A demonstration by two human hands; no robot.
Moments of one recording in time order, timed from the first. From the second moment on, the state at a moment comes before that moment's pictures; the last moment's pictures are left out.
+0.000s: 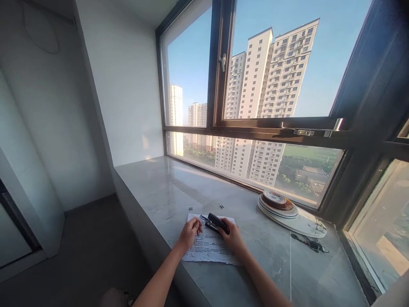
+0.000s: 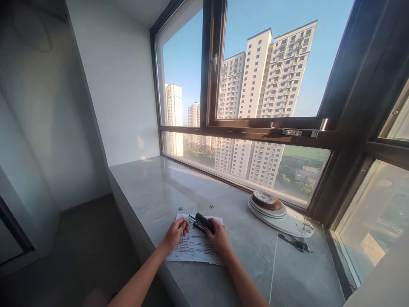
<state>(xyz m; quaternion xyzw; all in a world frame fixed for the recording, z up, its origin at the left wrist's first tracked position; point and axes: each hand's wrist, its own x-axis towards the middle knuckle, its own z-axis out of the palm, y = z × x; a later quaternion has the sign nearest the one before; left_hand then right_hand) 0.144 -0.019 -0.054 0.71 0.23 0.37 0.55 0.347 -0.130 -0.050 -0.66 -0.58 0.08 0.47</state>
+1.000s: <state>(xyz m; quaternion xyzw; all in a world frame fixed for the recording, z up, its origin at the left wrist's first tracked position) 0.144 0.079 -0.014 0.84 0.38 0.30 0.26 0.346 -0.128 -0.046 -0.66 -0.58 0.07 0.48</state>
